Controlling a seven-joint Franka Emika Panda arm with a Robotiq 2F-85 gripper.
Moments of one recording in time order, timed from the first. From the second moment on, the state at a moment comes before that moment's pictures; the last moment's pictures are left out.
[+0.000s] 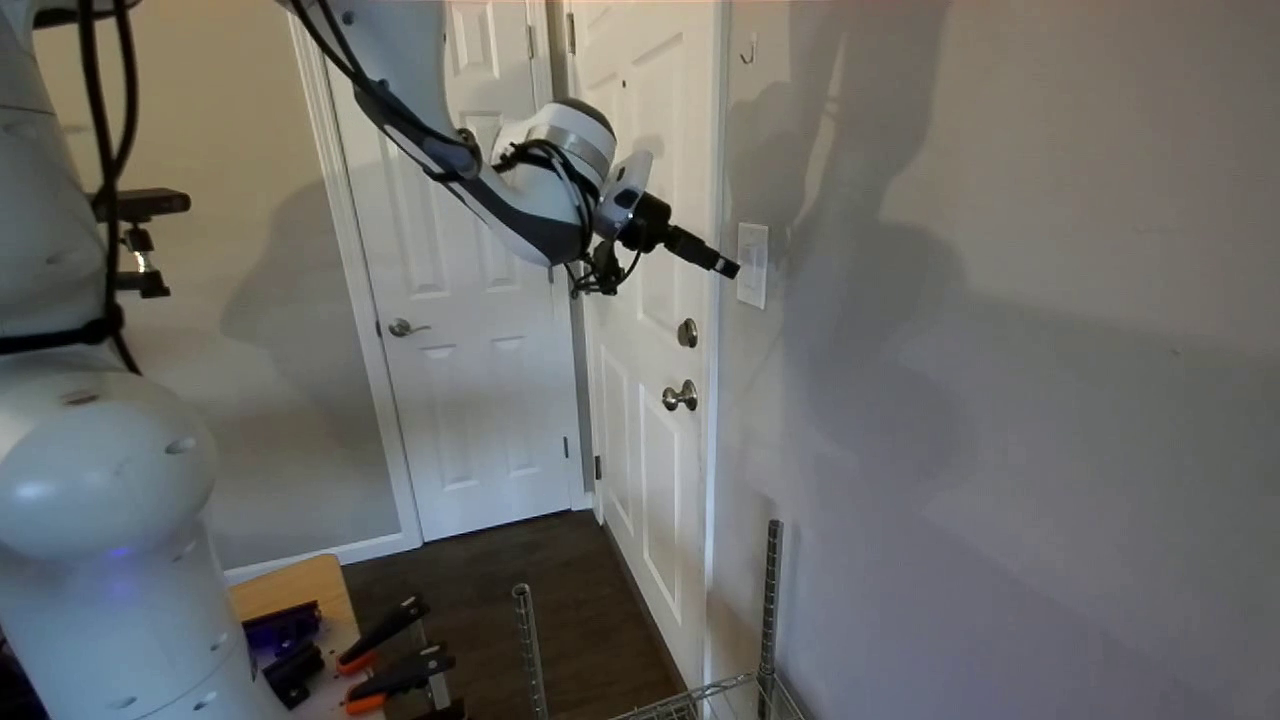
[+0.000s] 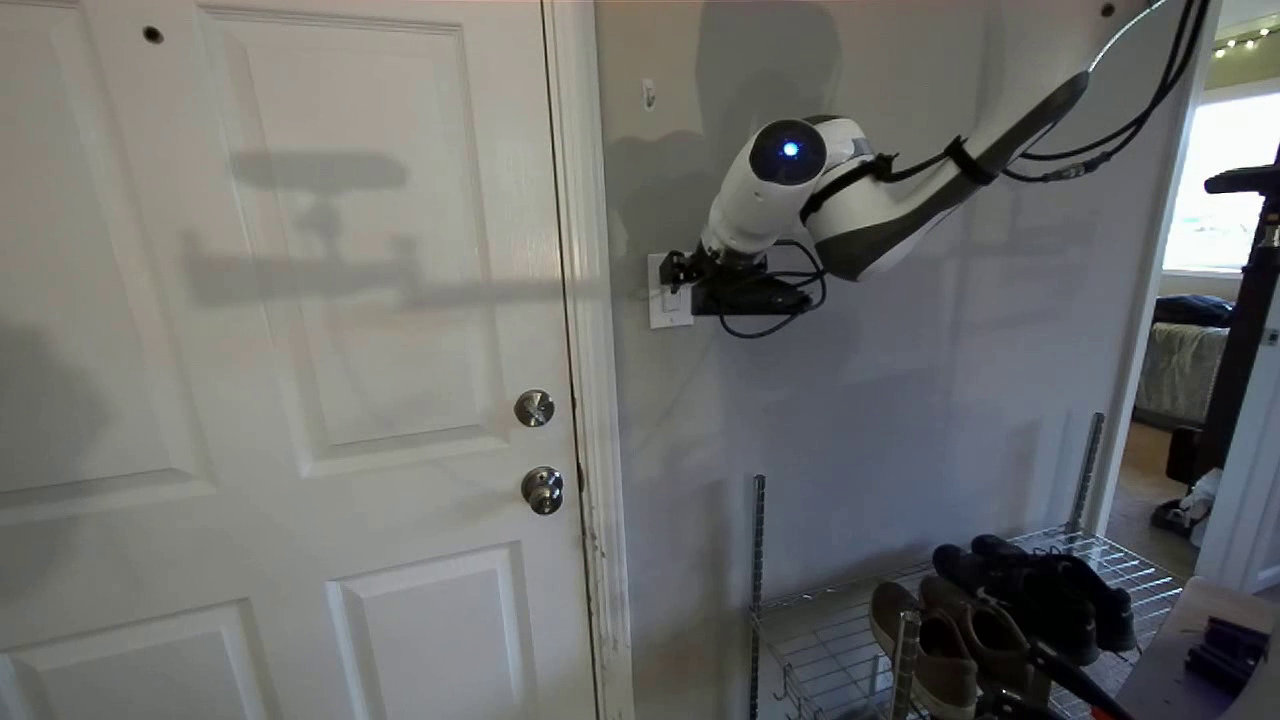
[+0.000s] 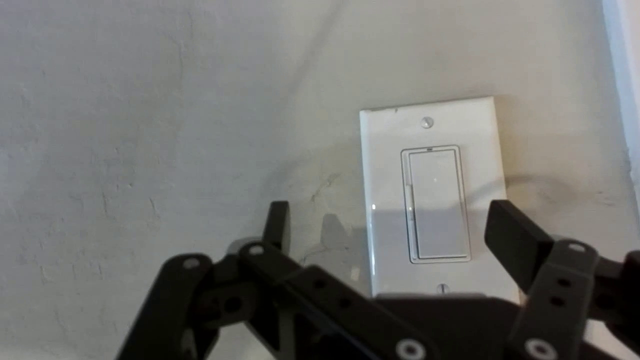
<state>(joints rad) 0.41 0.00 -0.22 -2.13 -1.55 2.60 1.96</state>
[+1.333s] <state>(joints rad) 0.41 0.12 -0.27 -1.99 -1.56 2.60 1.92</state>
